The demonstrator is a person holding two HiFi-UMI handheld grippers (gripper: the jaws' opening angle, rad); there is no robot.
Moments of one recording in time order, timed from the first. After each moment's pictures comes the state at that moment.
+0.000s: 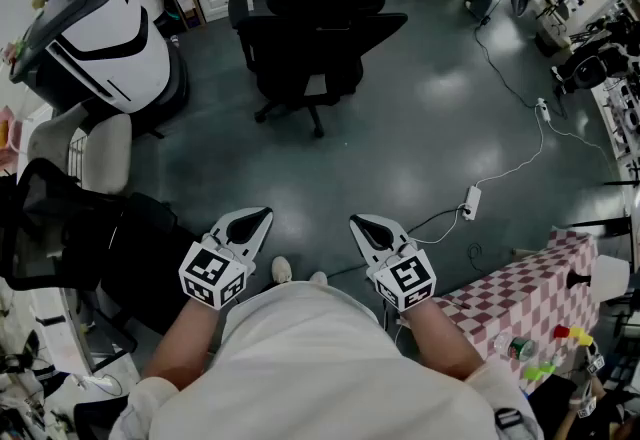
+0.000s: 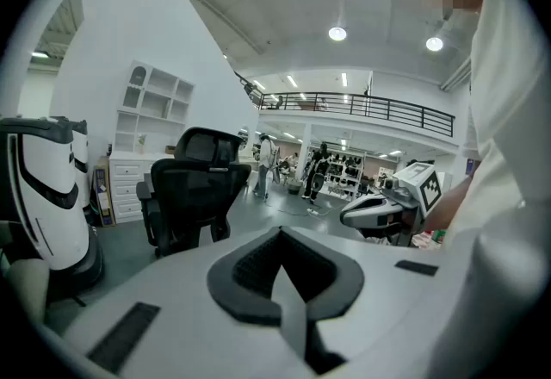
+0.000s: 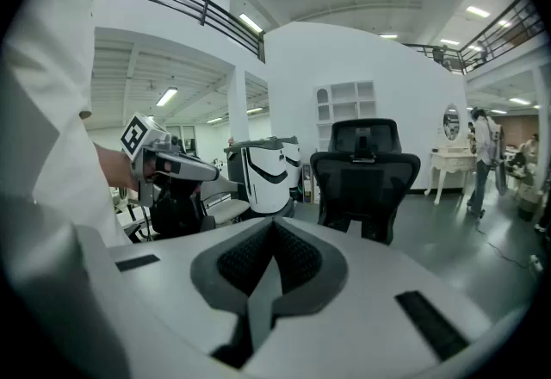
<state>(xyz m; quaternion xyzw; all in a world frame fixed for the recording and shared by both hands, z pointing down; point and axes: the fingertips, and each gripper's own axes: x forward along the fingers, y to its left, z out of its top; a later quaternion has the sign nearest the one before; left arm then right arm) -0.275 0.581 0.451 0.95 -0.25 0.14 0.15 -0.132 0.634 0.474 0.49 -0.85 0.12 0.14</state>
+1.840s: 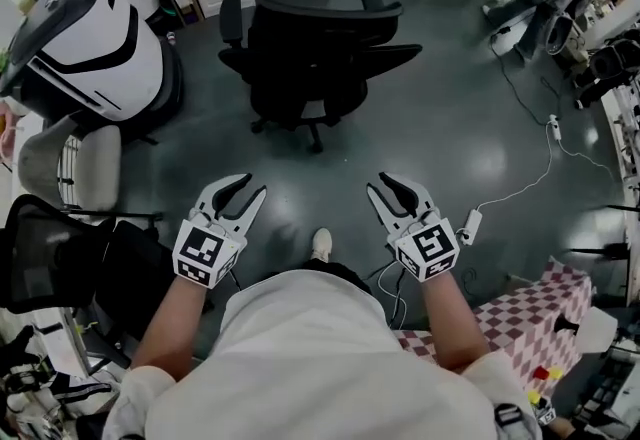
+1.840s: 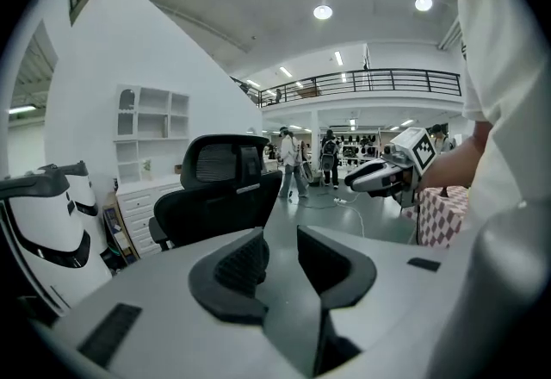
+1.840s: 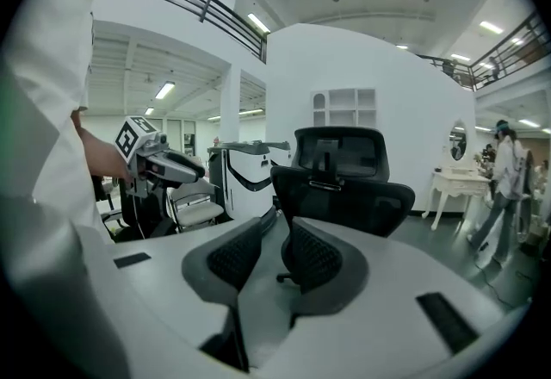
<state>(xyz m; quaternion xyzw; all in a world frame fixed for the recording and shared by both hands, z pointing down) -0.209 0.372 0.454 0.94 -0.29 0.19 0.05 -0.006 0.415 0.460 0.49 -0.86 0.07 0.15</state>
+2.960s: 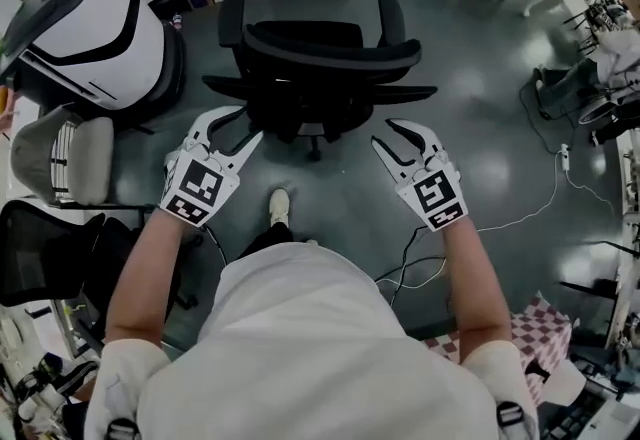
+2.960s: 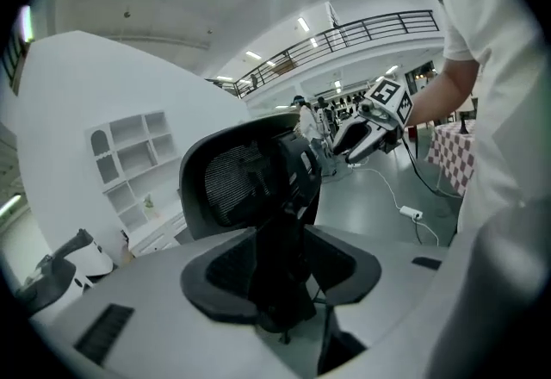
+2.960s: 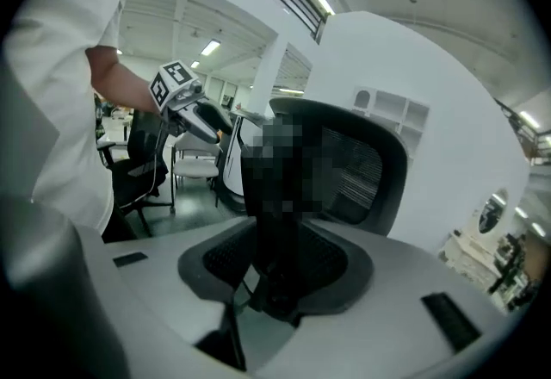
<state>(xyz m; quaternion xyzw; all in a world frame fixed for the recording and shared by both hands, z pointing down) -0.148 0.163 0.449 0.91 -0.29 0.29 -0.09 0.056 0.200 0.470 0.38 -0.88 -0.06 0.29</state>
